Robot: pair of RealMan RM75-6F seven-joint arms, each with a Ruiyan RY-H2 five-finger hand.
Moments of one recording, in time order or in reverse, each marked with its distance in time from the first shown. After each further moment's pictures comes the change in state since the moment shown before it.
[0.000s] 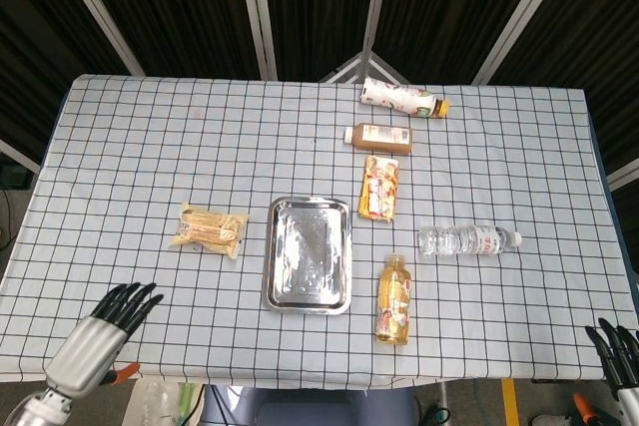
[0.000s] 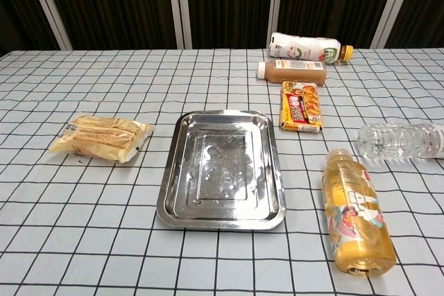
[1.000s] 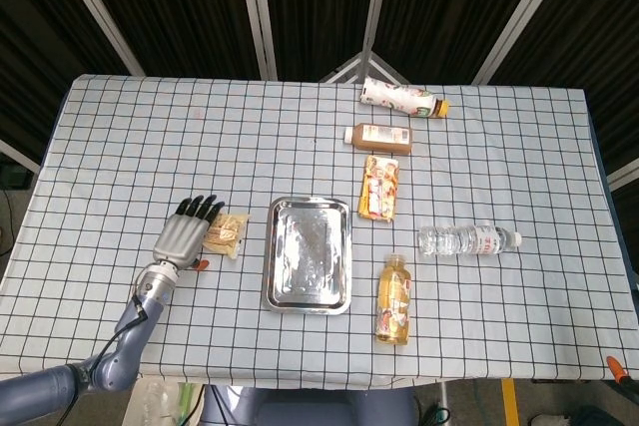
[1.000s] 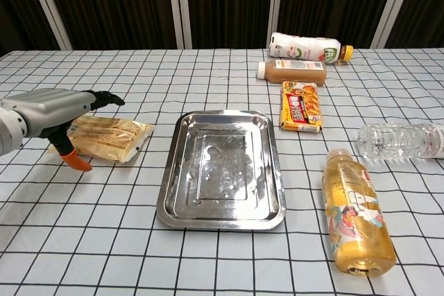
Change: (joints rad) left arm -0.481 -0.454 -0.383 0.319 -0.843 -0.388 0.420; right arm 0.110 0.080 0.089 -0.007 0.277 -0.206 0.228
